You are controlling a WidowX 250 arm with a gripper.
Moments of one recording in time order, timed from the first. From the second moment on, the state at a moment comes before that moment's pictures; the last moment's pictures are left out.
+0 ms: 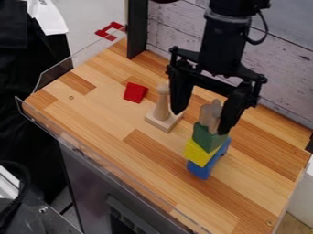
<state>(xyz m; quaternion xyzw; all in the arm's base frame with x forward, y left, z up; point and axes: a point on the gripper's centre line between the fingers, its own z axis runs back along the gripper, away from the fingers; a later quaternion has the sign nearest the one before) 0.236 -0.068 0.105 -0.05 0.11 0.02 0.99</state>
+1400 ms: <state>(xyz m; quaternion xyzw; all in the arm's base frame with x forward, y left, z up) 0.231 0.022 0.129 -0.03 0.06 0.16 0.98</state>
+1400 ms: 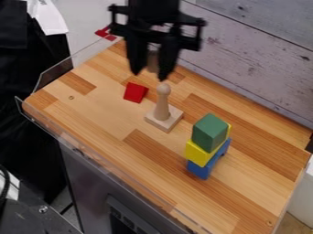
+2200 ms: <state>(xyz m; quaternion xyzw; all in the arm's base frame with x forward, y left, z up) 0.216 0.075 0.022 -0.04 0.12 0.29 0.95</state>
